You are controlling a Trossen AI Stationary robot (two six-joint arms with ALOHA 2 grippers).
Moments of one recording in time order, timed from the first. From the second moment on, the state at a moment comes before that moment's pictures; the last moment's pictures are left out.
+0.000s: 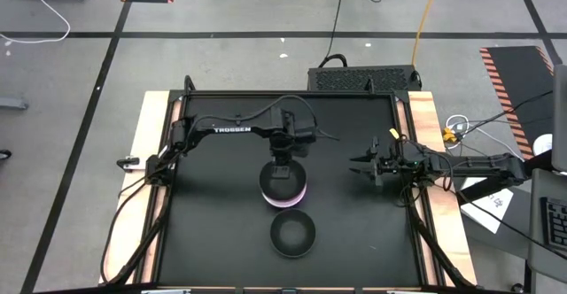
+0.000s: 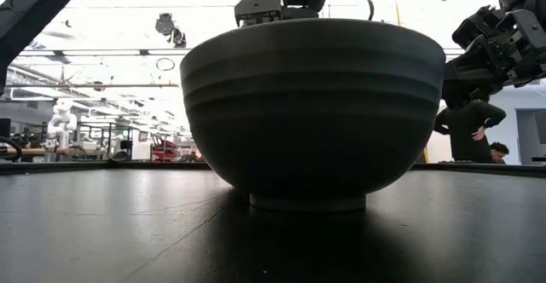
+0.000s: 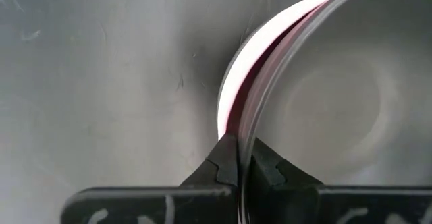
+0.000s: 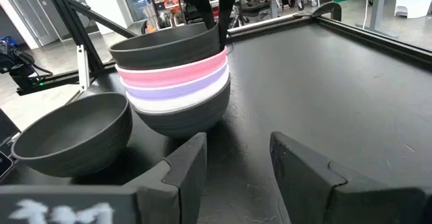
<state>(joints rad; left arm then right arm) 0.12 2.19 2.07 -1.37 0.10 0.17 -0.07 0.21 0.01 0.01 -0.03 0.22</state>
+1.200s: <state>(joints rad) 0.11 2.18 2.07 -1.37 0.07 0.20 -0.07 0.21 0.01 0.01 -0.03 0.23</state>
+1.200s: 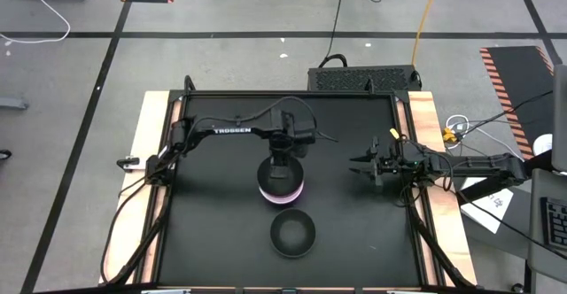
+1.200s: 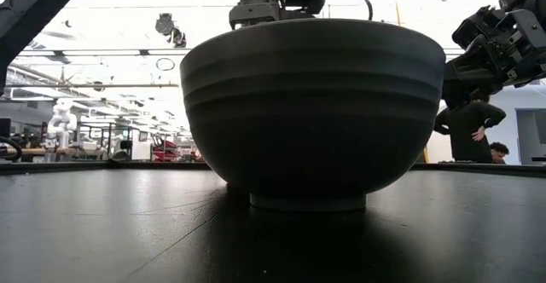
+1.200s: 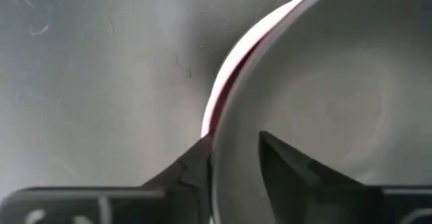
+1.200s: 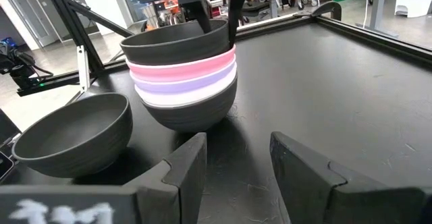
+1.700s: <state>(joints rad) 0.09 2.15 2.06 -1.33 0.04 0.17 -0.07 0.21 0.01 0.01 -0.03 0.23</state>
